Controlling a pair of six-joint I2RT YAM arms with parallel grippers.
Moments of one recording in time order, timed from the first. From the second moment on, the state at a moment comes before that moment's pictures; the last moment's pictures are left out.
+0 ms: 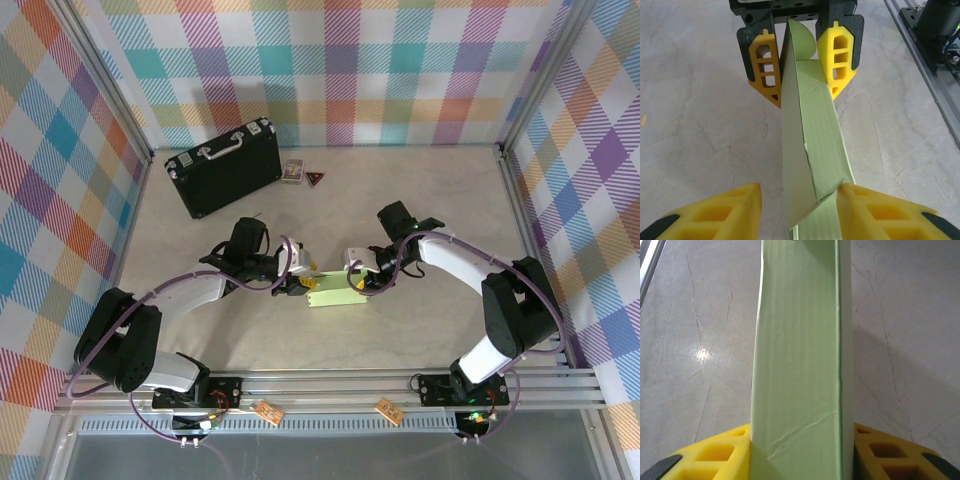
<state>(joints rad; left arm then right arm) -0.48 1.40 0.71 -0.06 0.86 0.70 0.50 1.58 1.02 -0.73 -0.65 -1.17</state>
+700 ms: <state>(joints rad) -0.49 1.43 0.76 -0.13 0.85 0.73 0.51 1.59 1.03 -0.73 -0.66 -1.17</state>
